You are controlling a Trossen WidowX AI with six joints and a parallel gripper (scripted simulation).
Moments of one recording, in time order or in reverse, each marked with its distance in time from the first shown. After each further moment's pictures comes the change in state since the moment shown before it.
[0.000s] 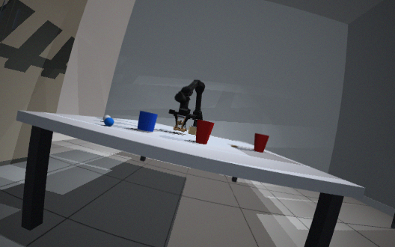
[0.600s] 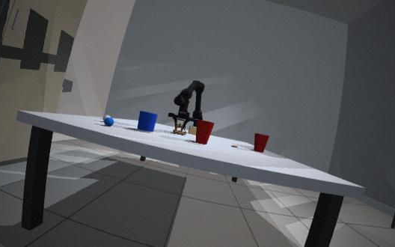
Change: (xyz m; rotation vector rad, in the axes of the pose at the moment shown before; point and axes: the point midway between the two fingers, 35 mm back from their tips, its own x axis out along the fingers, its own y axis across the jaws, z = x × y) arm 0.022 0.000 -0.001 0.003 0.001 0.000
